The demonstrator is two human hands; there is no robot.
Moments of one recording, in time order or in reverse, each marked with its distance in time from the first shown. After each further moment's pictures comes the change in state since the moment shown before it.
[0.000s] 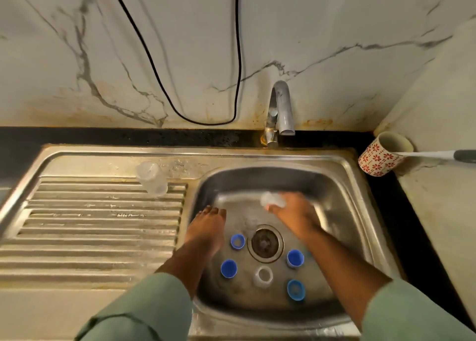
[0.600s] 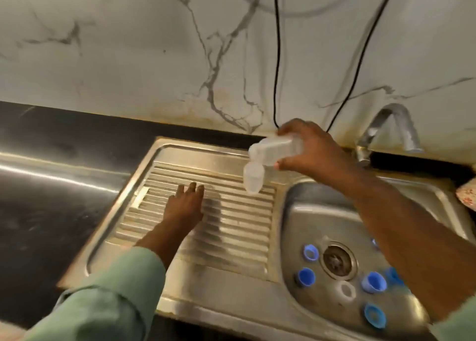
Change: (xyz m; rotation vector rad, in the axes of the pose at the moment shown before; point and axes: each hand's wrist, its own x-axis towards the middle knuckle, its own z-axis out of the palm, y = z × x) left_hand -0.074 -0.250 -0.055 0.055 0.095 -0.282; right_hand -0.075 -0.259 -0.065 0.232 -0.052 -0.626
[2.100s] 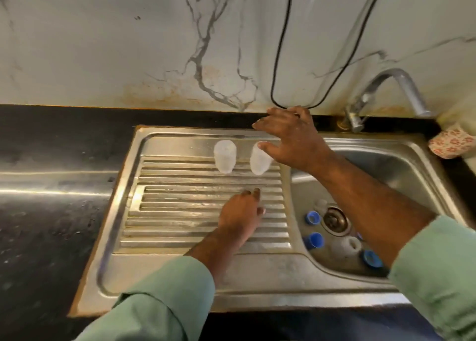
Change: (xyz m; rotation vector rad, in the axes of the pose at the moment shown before) left_hand -0.025 0.054 0.007 -0.313 -0.037 0.416; right_hand 0.043 -0.010 0.089 -0.626 0.141 -0.218
